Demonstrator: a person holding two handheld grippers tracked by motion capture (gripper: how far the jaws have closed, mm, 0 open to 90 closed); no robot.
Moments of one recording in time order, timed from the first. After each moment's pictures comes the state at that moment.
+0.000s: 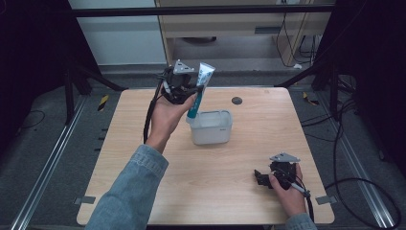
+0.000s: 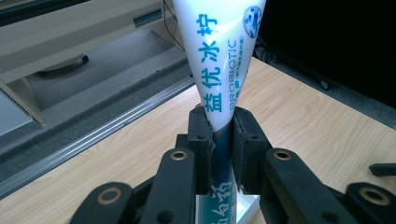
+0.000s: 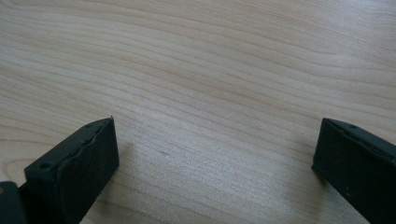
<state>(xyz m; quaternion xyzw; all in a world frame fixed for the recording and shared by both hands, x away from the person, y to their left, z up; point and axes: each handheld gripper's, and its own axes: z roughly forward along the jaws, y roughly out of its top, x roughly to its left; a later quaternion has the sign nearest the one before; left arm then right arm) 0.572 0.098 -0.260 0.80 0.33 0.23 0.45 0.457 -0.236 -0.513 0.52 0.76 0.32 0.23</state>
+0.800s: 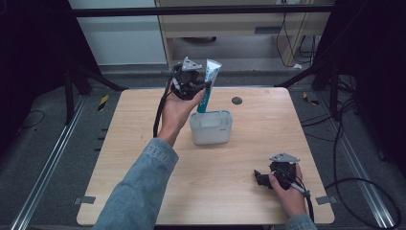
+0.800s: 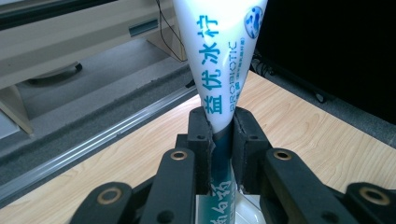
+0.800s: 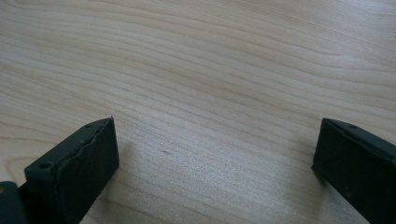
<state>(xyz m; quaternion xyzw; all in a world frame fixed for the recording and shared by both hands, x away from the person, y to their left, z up) 0.594 0.078 -0.271 0.79 0.33 0.23 0.47 0.457 -0.235 -0.513 0.52 0.76 0.32 0.22</state>
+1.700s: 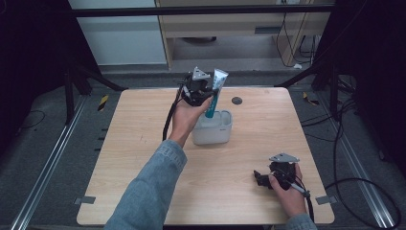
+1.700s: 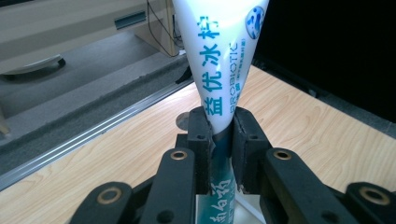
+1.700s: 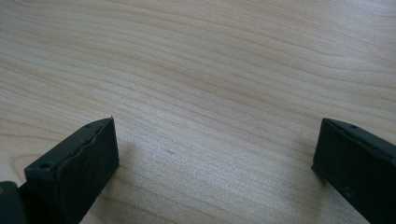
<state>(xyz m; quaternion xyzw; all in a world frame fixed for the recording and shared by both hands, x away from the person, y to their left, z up) 0.615 0.059 -0.318 0.79 0.33 0.21 0.47 0.457 -0.235 -0.513 0.51 0.76 0.33 0.22</state>
